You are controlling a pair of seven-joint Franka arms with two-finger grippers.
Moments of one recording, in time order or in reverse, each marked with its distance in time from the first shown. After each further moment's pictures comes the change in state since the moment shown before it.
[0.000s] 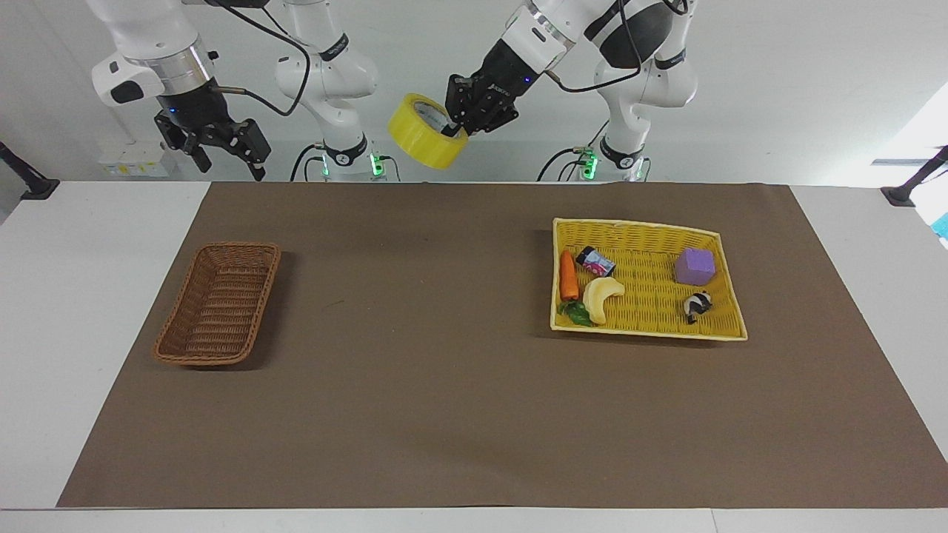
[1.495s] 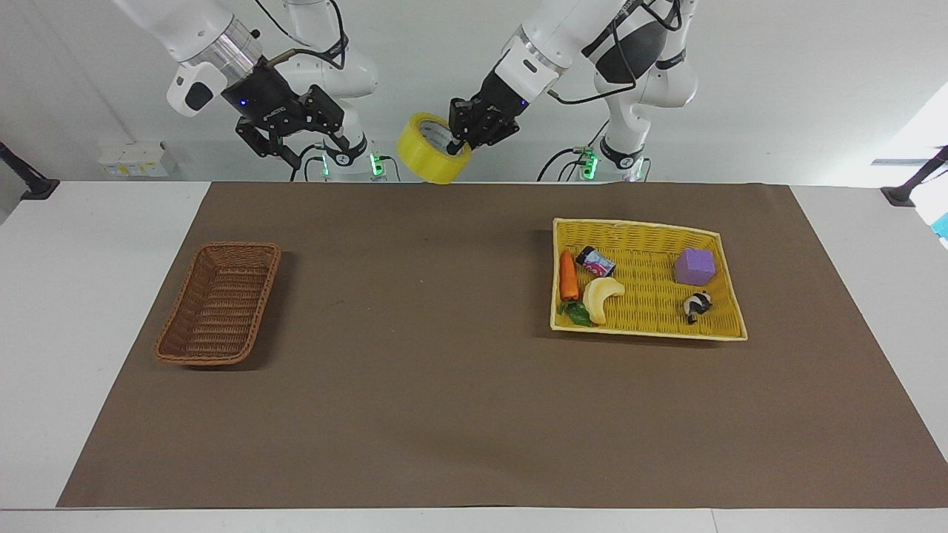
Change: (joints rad) left arm -0.002 0.004 -0.002 -0.079 0.000 -0.053 0.016; right arm 0.047 -0.001 0.008 -0.005 0.494 -0.016 -0.099
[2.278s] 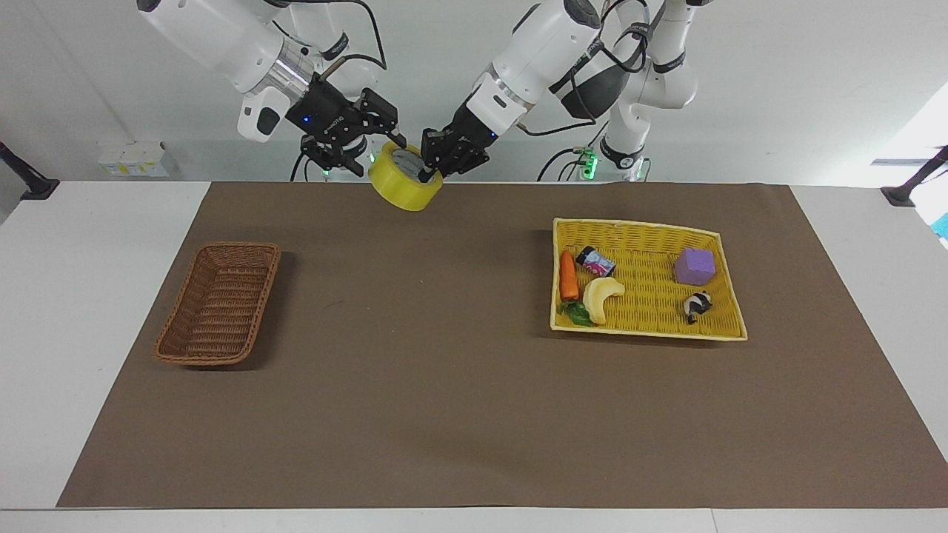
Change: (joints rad) left arm -0.077 0.098 0.005 0.014 0.000 0.219 -0.012; right arm 0.073 -0.009 0.008 -0.116 0.131 0.091 -0.092
